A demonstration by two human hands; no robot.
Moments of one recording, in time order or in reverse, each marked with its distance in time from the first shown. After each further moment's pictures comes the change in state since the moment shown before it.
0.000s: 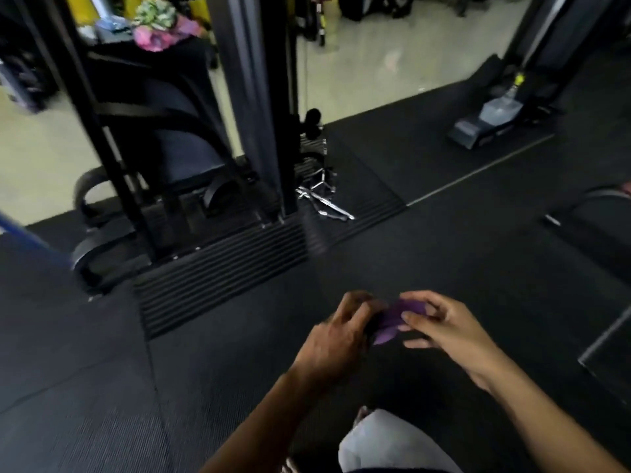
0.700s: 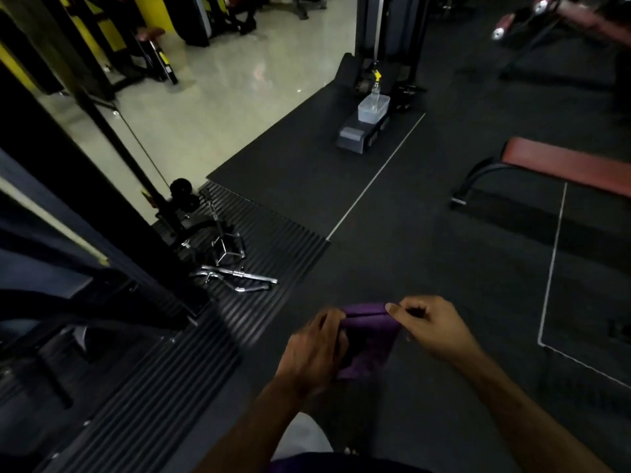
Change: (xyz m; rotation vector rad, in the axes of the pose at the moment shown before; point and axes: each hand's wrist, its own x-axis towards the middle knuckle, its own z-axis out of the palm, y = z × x) left_hand 0.459 -0.075 0.068 0.060 -0.232 0.188; right_hand 0.313 -0.073 -0.247 -0.390 0.389 -0.080
